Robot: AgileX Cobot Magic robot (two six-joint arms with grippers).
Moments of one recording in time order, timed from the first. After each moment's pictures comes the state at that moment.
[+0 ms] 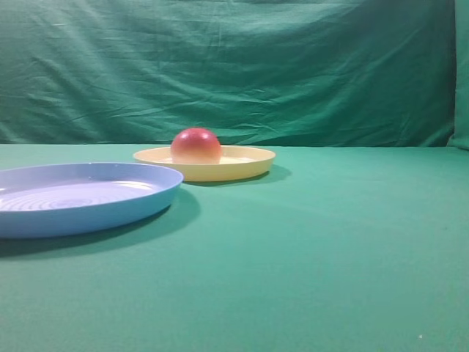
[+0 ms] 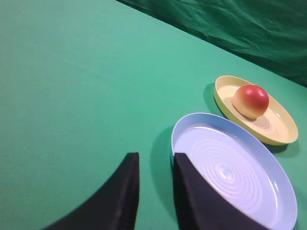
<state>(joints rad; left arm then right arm) 0.00 -0.01 0.02 -0.14 0.35 -0.12 0.13 -0.01 0.02 -0.05 0.39 0.01</state>
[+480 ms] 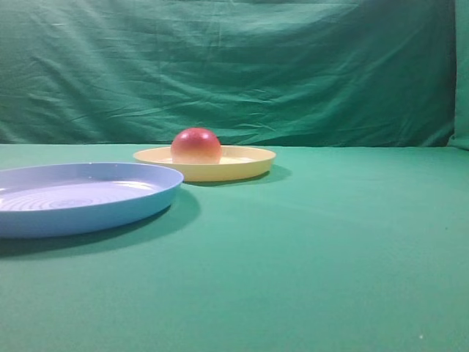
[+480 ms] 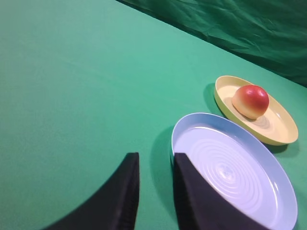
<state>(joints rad) 0.00 -0.01 0.02 -0.14 0.35 -0.12 0.13 -0.01 0.02 -0.05 0.39 0.01</state>
